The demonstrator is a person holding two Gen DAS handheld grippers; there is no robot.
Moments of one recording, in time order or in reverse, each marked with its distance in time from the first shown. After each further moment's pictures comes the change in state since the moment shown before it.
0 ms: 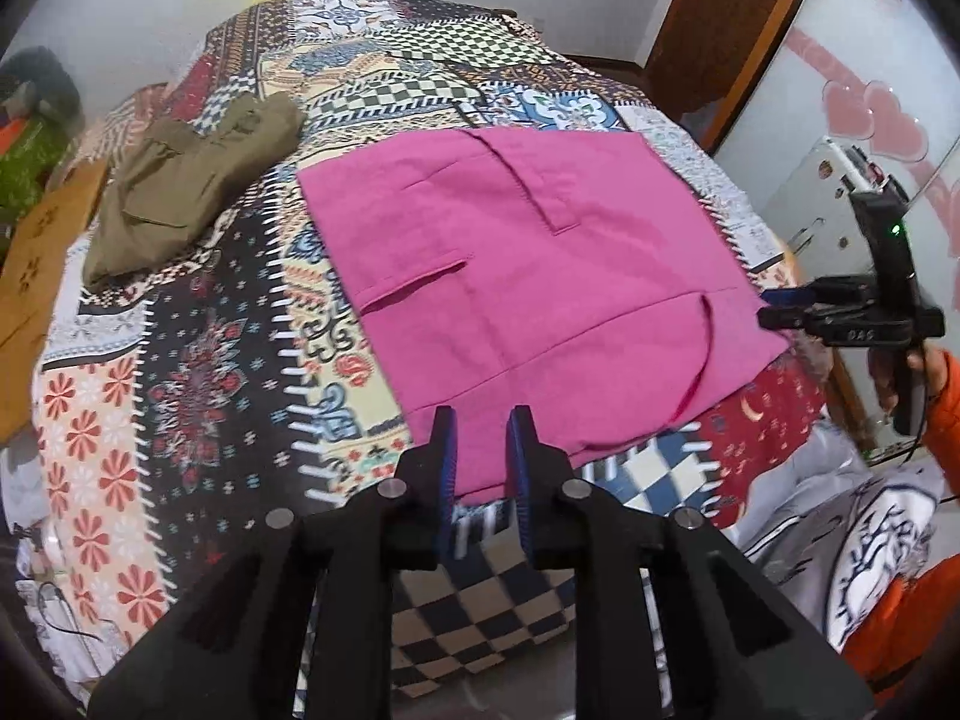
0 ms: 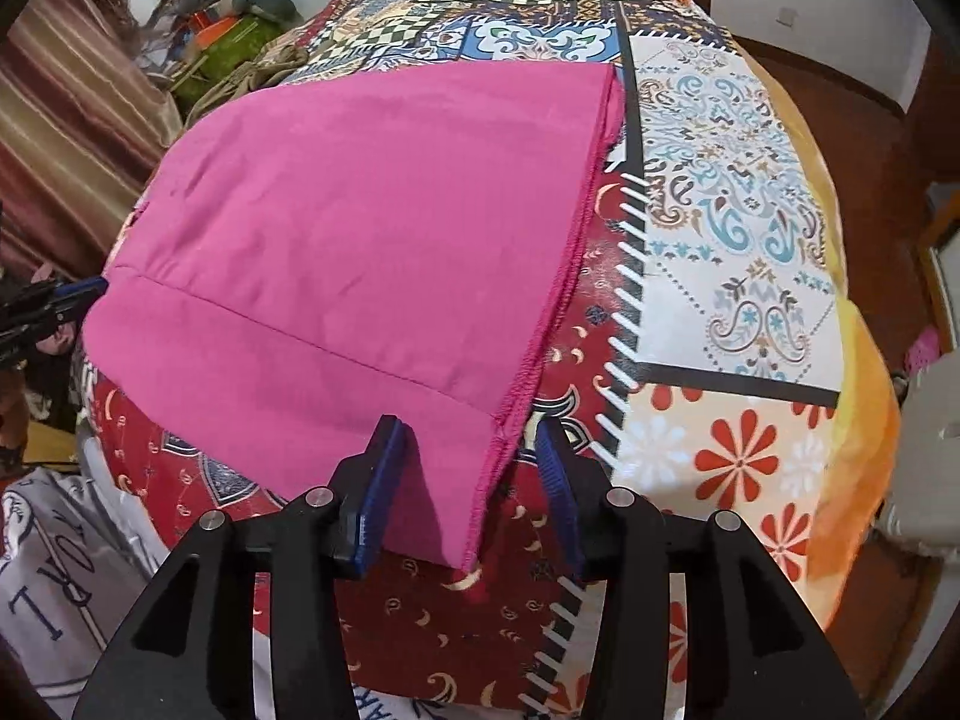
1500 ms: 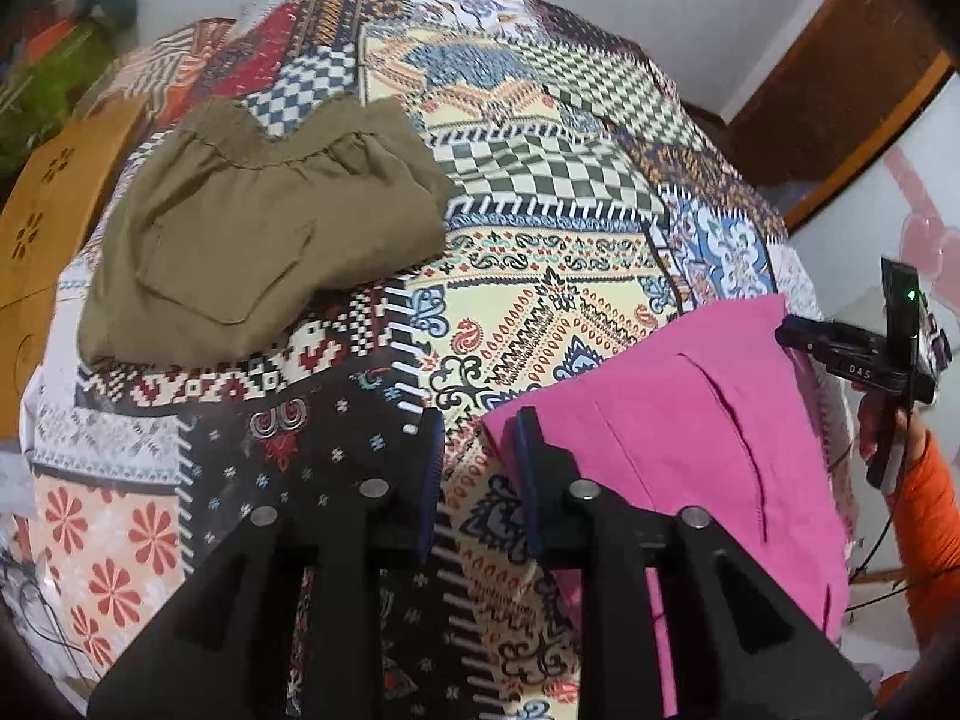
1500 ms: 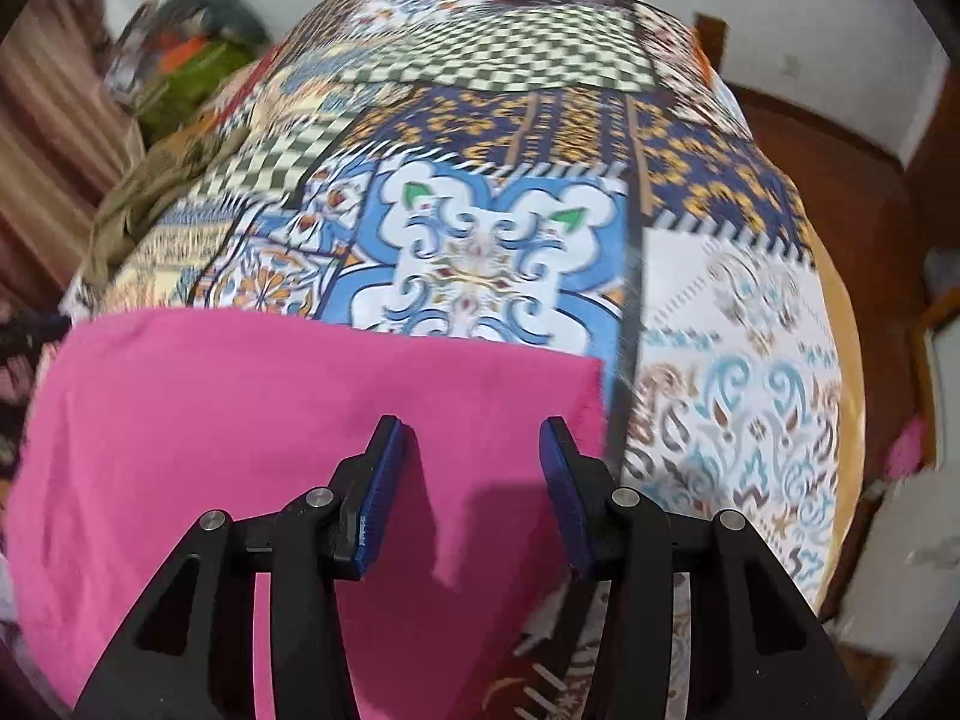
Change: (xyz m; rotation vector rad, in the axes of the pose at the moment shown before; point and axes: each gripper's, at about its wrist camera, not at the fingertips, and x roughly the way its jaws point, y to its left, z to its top) left arm 0.059 0.122 0.122 -0.247 0.017 0.012; right arm 0.049 -0.040 0.158 -0.002 -0.067 -0.050
